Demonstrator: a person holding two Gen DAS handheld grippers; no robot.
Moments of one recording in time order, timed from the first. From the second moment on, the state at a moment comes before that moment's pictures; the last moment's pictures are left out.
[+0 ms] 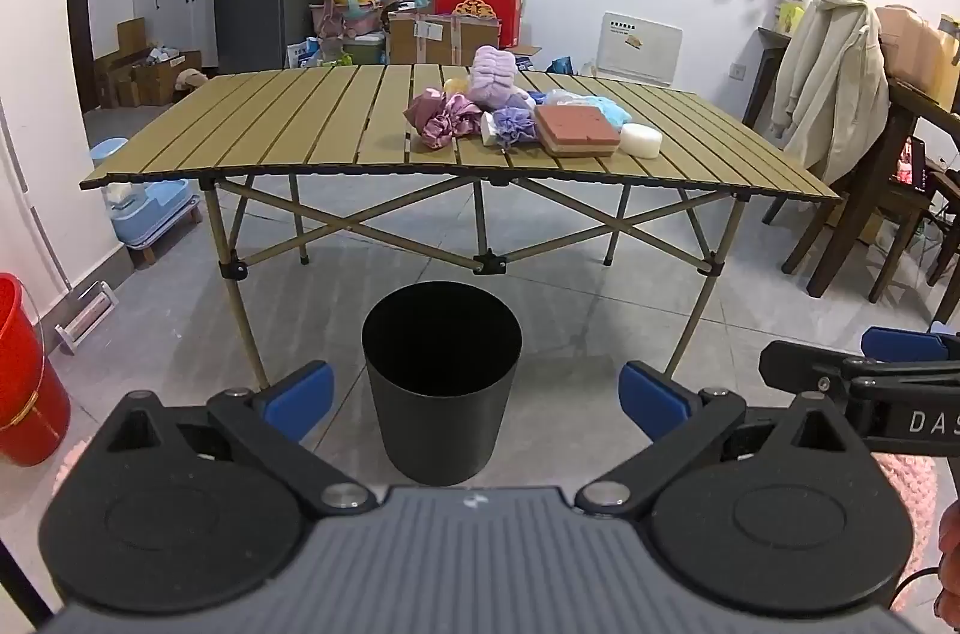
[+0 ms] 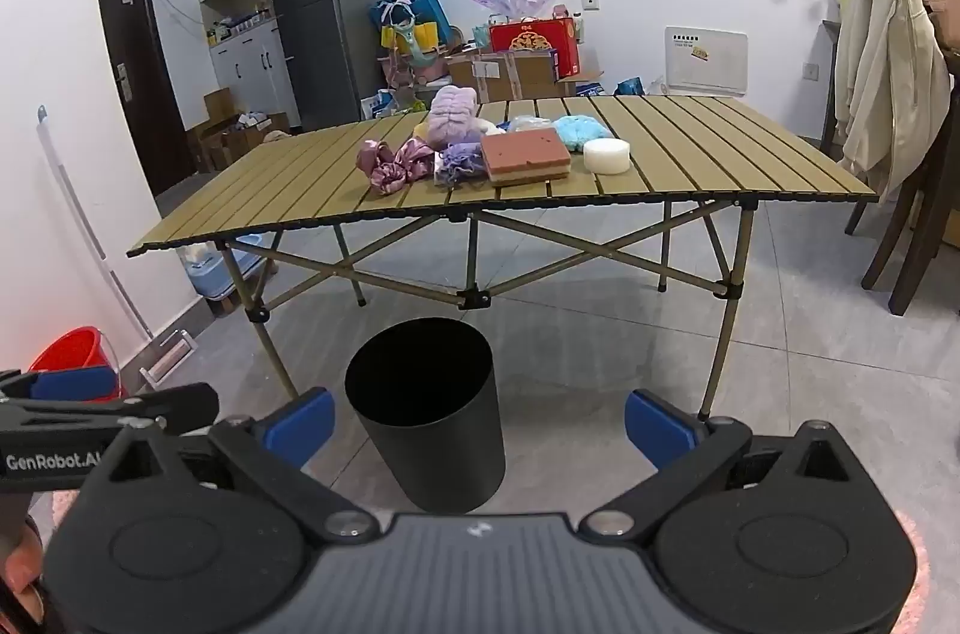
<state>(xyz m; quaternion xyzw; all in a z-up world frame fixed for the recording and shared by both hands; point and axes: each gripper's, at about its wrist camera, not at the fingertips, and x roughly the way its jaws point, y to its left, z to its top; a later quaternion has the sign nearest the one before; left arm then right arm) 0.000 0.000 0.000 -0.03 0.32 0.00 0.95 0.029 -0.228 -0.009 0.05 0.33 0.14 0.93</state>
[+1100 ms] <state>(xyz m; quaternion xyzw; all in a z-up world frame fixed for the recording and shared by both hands) 0.000 0.002 -0.003 -0.04 0.32 0.00 0.95 0.028 -0.227 -0.009 0.04 0.32 0.14 0.94</state>
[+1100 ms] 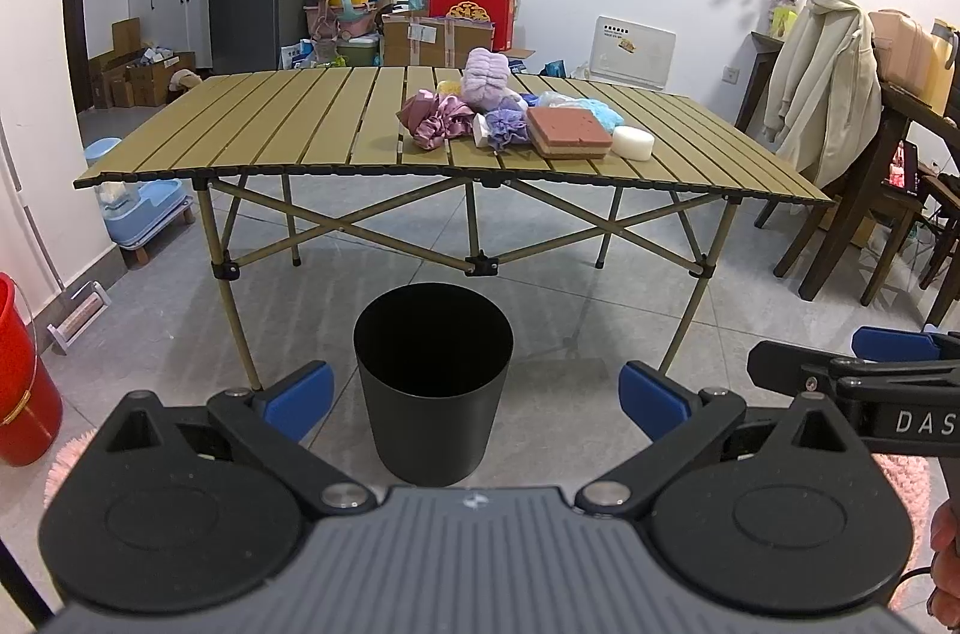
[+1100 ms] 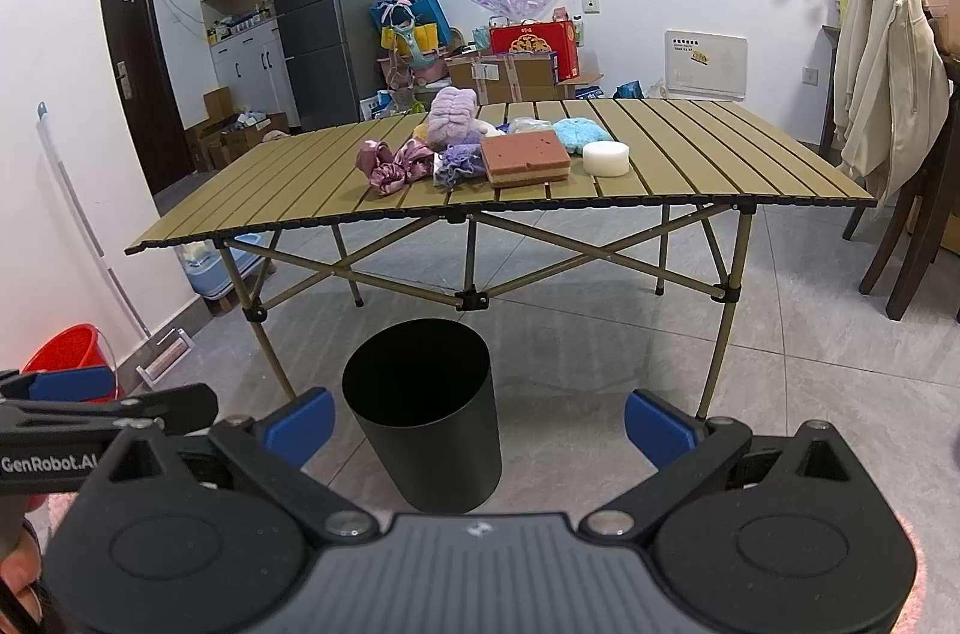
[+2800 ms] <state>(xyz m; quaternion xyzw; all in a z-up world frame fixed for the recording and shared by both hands) -0.001 -0.003 0.002 -0.04 0.31 0.00 0.95 0.029 -0.232 -0.004 0.04 0.32 0.14 0.94</state>
